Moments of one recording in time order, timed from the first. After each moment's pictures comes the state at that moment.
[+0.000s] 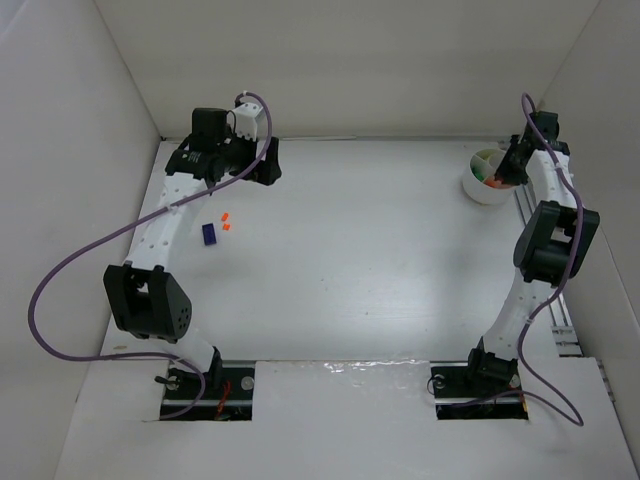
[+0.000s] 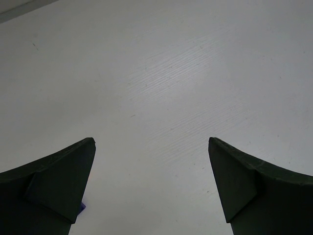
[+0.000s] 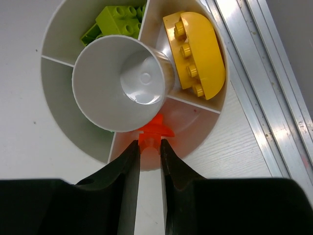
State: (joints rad) left arm -0.17 1.60 1.58 -0.62 0.35 0.09; right arm -0.29 2.07 1.86 -0.69 0.02 0.25
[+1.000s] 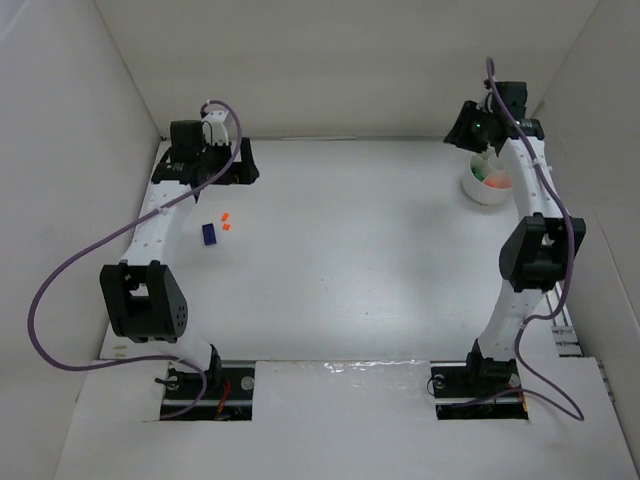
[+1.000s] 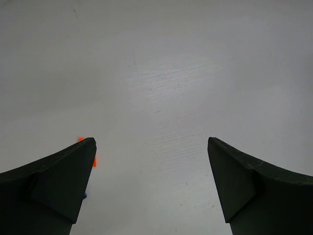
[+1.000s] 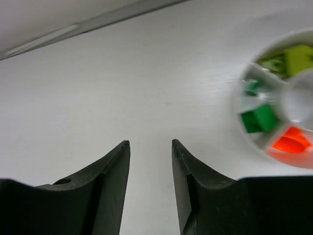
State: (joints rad) left arm -0.03 1.59 1.49 -0.50 0.34 -0.05; right arm -0.11 1.97 1.95 -0.67 -0.19 0.28
